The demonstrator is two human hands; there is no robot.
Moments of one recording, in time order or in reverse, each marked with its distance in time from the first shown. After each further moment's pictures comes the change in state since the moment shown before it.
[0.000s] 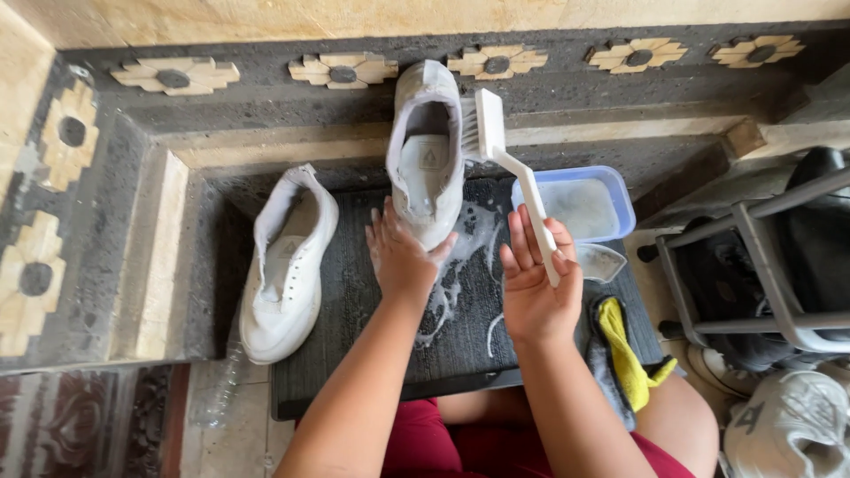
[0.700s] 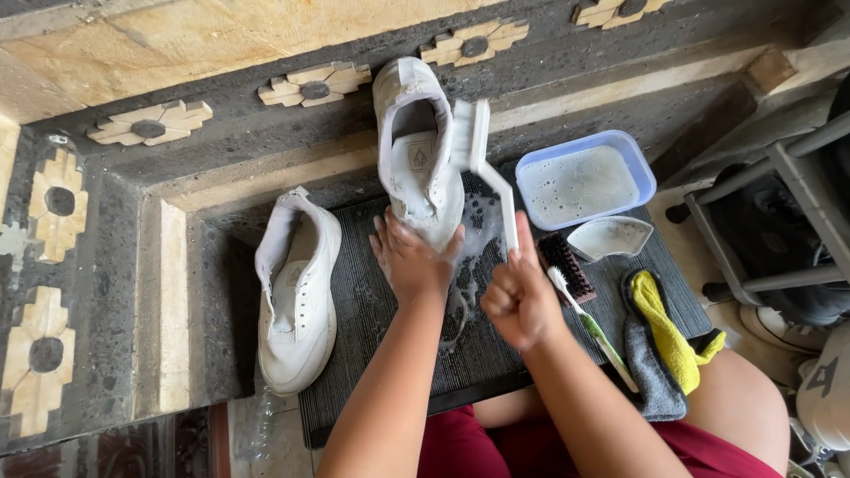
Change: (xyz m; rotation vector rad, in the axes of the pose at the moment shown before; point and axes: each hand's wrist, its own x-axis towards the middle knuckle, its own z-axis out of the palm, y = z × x) left_hand 0.005 -0.005 0.015 0.111 0.000 0.008; right_hand -0.013 0.045 -0.033 0.053 -0.041 0.443
